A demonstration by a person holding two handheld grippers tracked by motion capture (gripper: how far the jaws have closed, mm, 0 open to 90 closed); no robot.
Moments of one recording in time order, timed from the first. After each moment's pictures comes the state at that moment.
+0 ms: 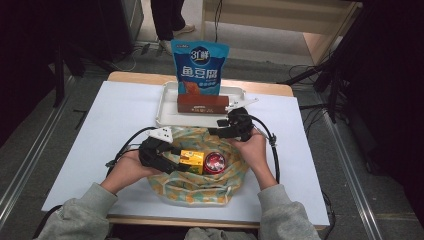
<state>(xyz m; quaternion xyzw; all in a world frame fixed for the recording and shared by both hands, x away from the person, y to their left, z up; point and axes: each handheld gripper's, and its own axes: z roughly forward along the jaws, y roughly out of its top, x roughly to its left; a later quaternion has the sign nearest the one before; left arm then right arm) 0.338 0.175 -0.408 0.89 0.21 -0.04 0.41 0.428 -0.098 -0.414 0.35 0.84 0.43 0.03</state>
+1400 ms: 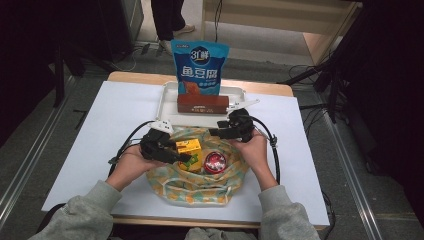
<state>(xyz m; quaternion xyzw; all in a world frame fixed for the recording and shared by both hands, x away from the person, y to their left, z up) 0.353 0.177 -0.402 0.87 0.26 -0.04 0.41 0.426 -0.101 -0.416 0.35 0.83 0.43 0.03</state>
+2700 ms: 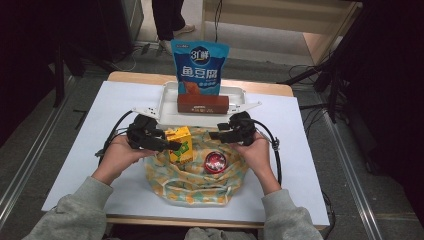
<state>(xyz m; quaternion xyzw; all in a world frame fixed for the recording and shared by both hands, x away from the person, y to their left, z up) 0.364 0.206 -0.370 0.86 0.30 -0.04 0.42 0.411 -0.103 -0.408 0.33 0.84 0.43 0.03</state>
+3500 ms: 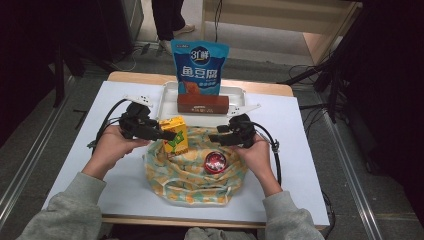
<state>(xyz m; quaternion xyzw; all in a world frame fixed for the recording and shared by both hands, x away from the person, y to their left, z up) 0.377 0.220 -0.343 0.85 0.31 -0.03 0.42 0.405 -0.103 -0.410 0.32 0.84 0.43 0.03</state>
